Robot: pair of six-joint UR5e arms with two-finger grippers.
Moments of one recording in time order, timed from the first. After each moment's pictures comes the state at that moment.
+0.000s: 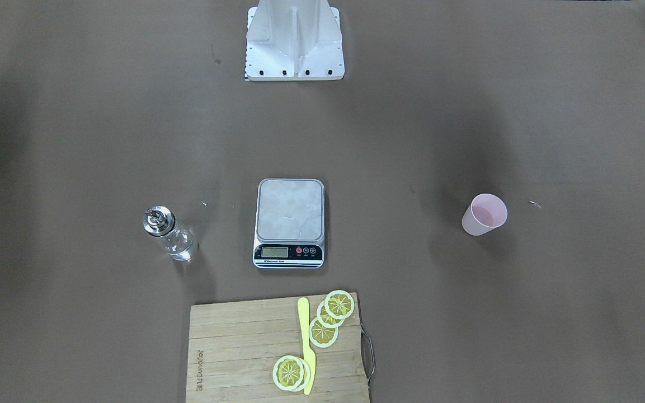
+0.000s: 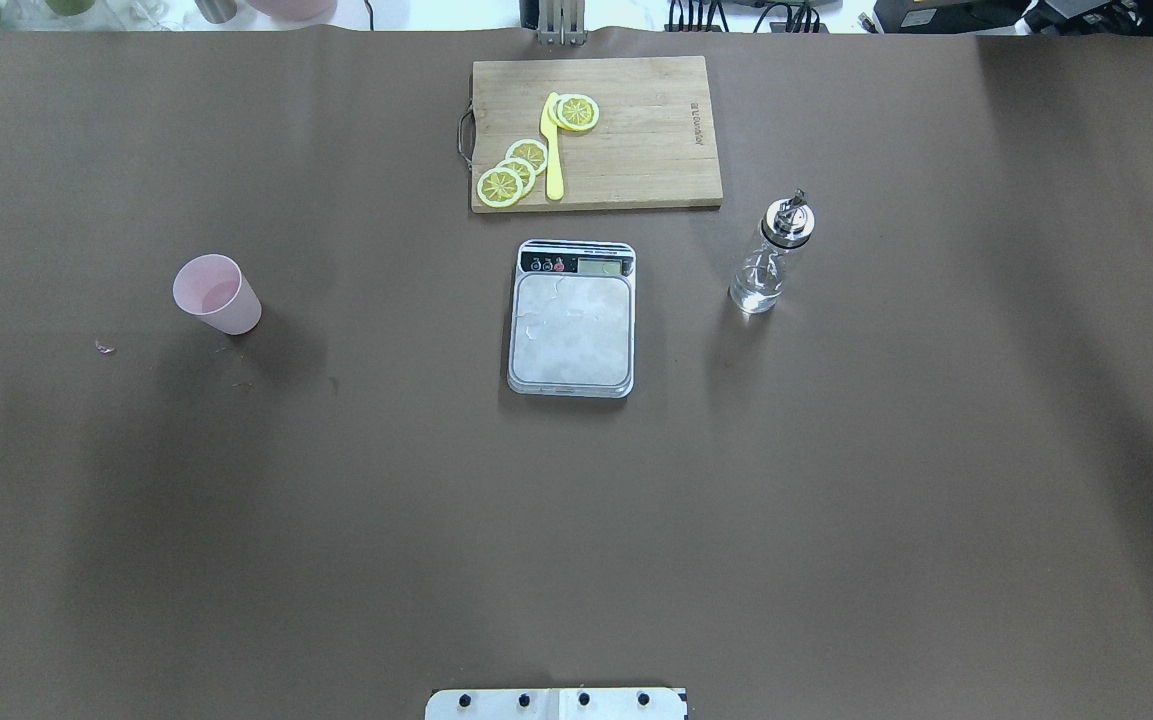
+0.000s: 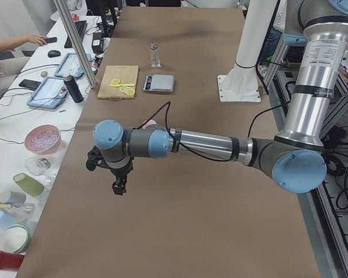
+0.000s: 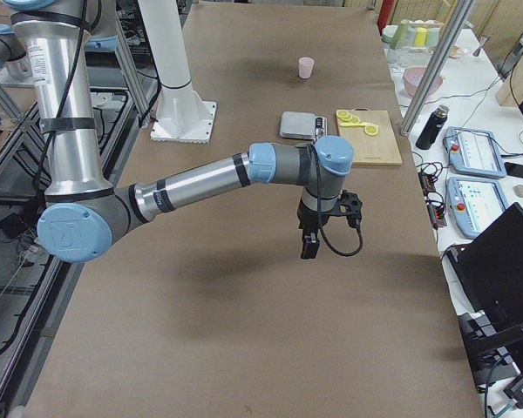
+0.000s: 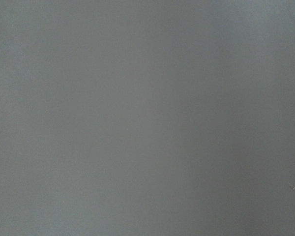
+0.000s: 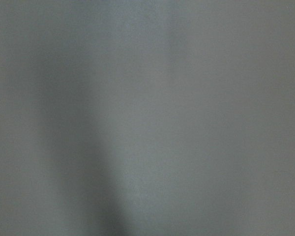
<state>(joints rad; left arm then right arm) -1.60 -1.75 -1.52 -1.47 -2.39 0.12 1.50 -1.47 1.82 -1.96 2.26 0.00</state>
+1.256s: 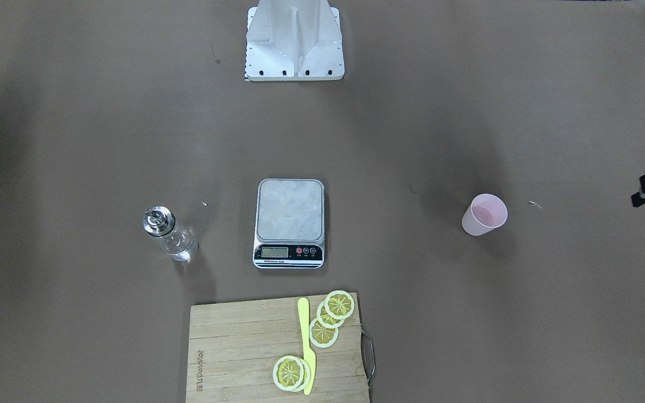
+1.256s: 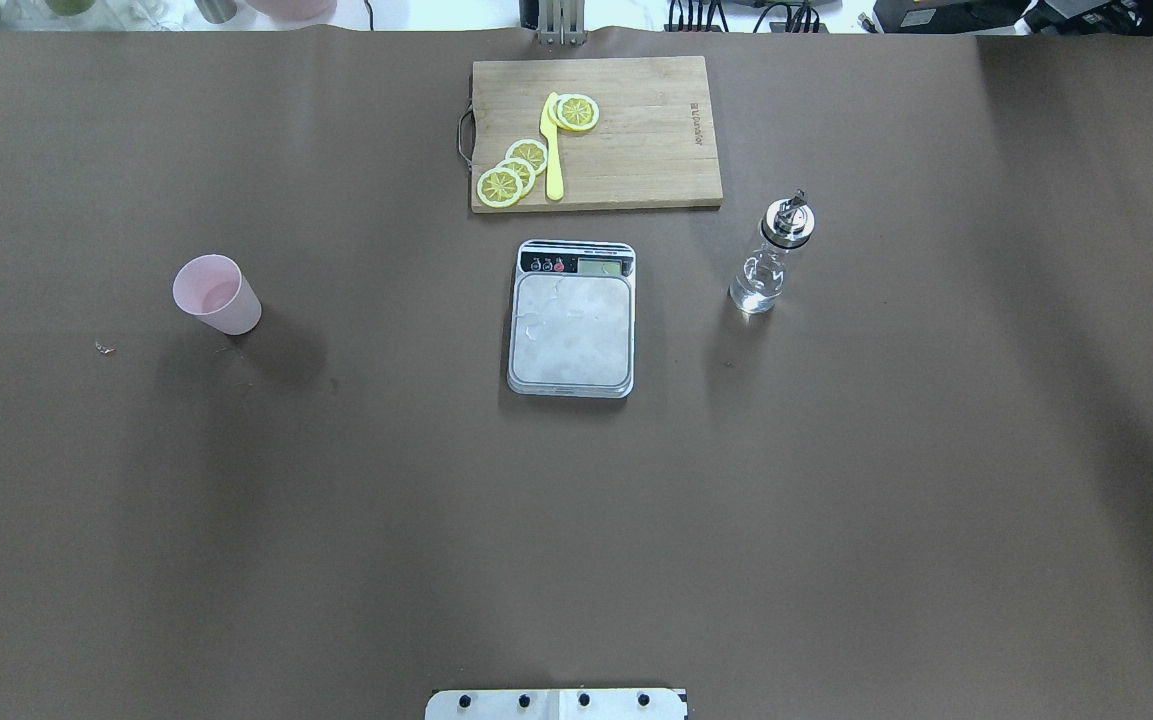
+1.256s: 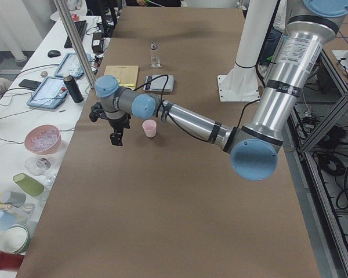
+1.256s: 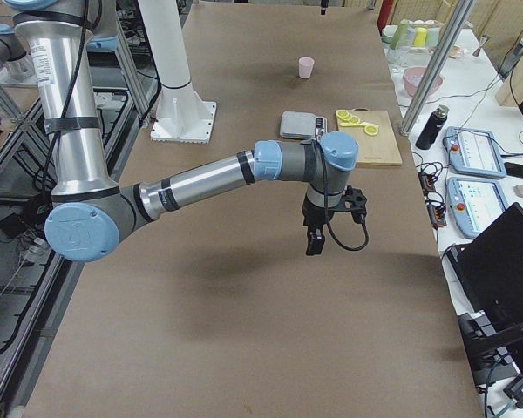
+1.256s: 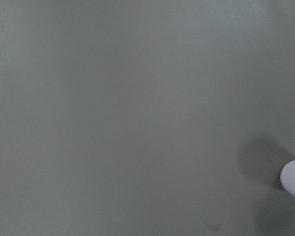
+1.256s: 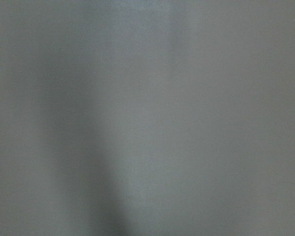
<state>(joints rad) -1.30 -1.95 -1.61 -1.50 -2.39 -0.26 1.48 -1.44 1.81 -1.95 2.26 0.01</state>
